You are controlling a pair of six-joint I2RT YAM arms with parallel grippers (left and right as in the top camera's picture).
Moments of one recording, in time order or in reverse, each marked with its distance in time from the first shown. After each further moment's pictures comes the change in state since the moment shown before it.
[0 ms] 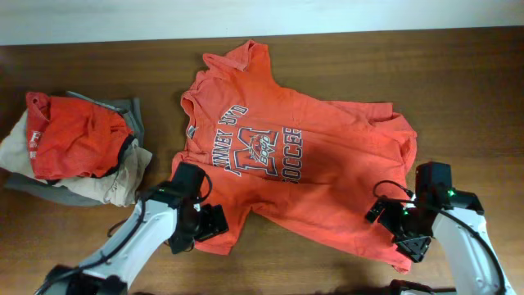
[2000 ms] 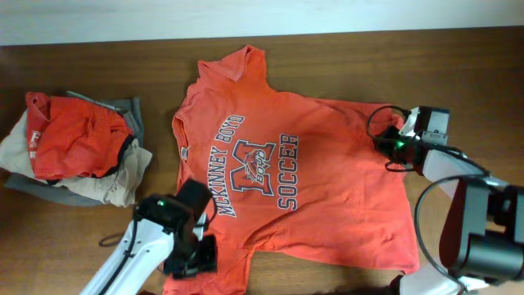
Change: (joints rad) left arm -0.140 -0.220 0.135 -0.499 0.068 0.086; right arm 0.000 0.592 0.249 0.933 -0.120 -0.118
